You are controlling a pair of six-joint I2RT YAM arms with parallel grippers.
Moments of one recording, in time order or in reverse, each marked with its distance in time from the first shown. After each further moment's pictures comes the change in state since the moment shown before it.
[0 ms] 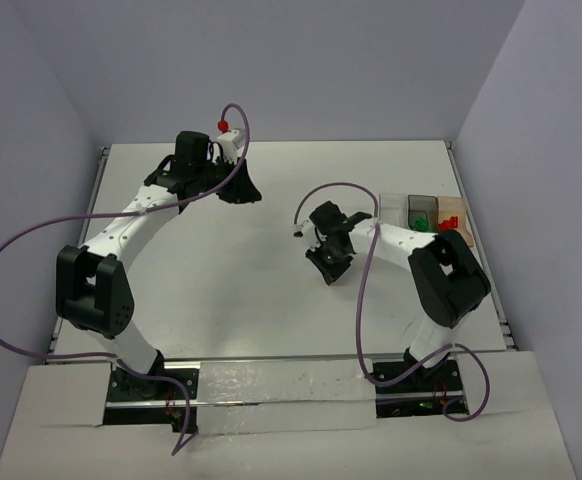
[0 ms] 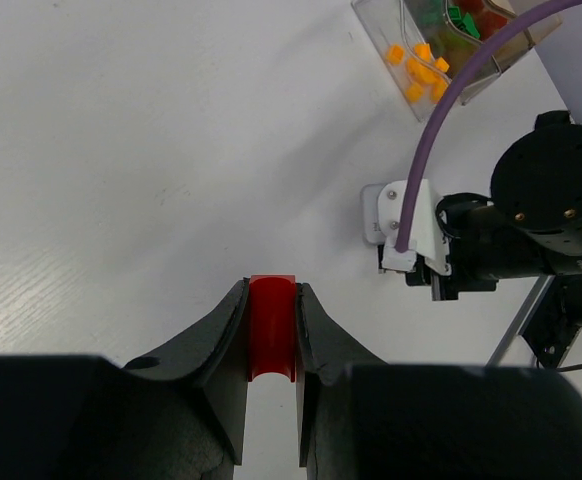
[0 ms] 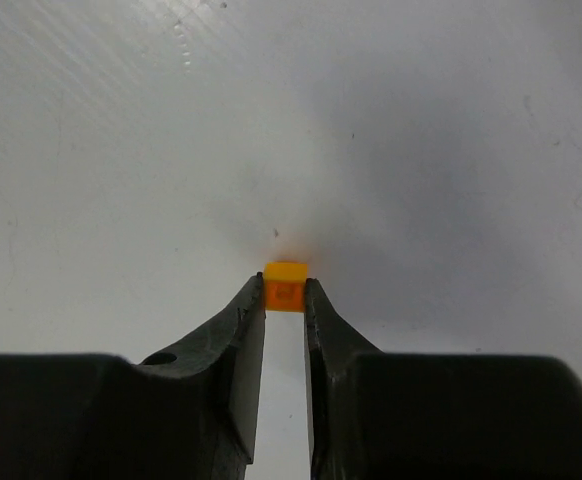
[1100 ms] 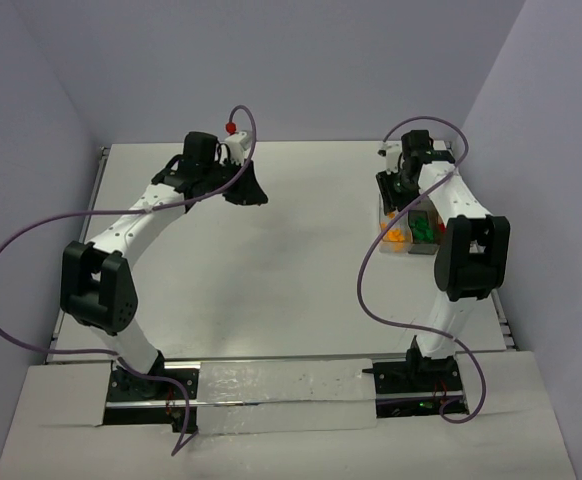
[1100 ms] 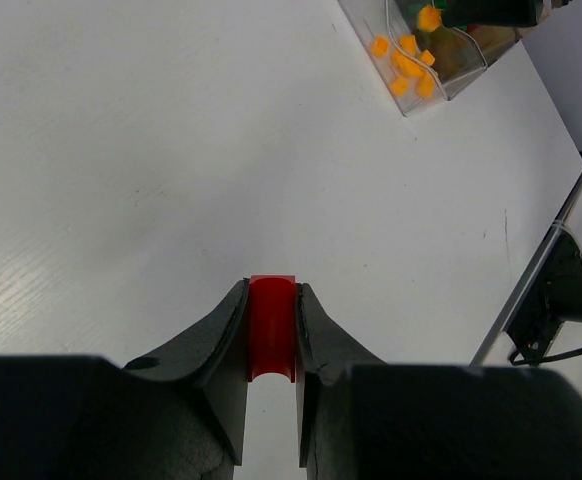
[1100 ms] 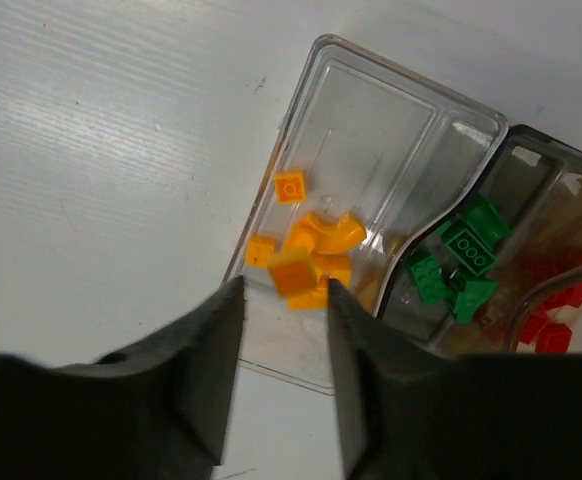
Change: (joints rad) left arm -0.032 0.027 0.019 -0.005 -0.001 -0.023; right arm -0.571 0.122 0.486 -0.203 0.005 -0.077
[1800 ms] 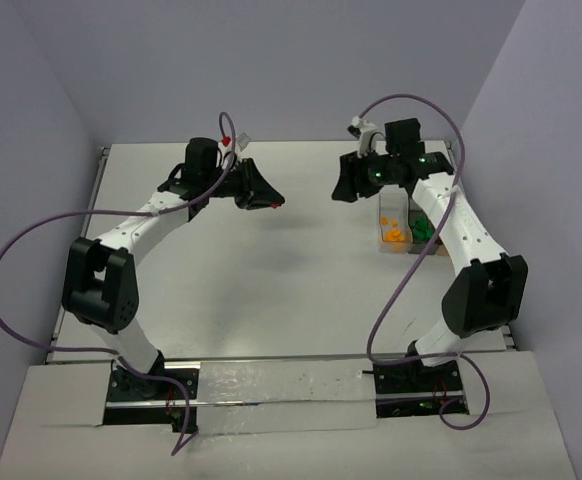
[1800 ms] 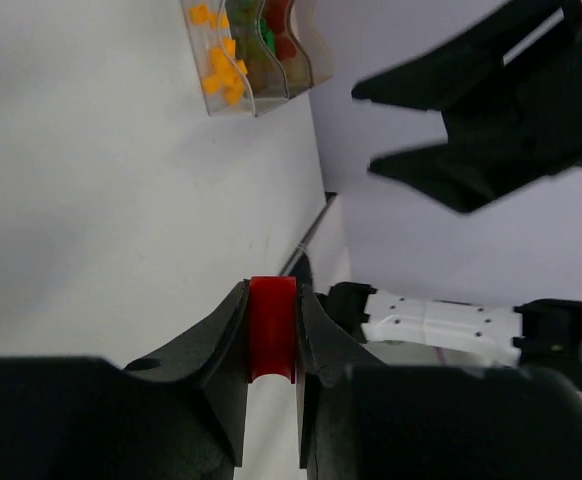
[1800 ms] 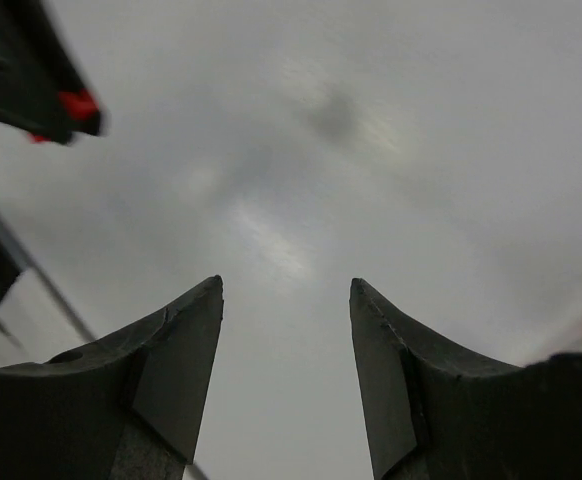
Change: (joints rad) left arm -0.004 0.017 -0.092 0.247 0.234 -0.668; right arm 0.160 -0.237 -0.003 0.092 -0.432 0.145
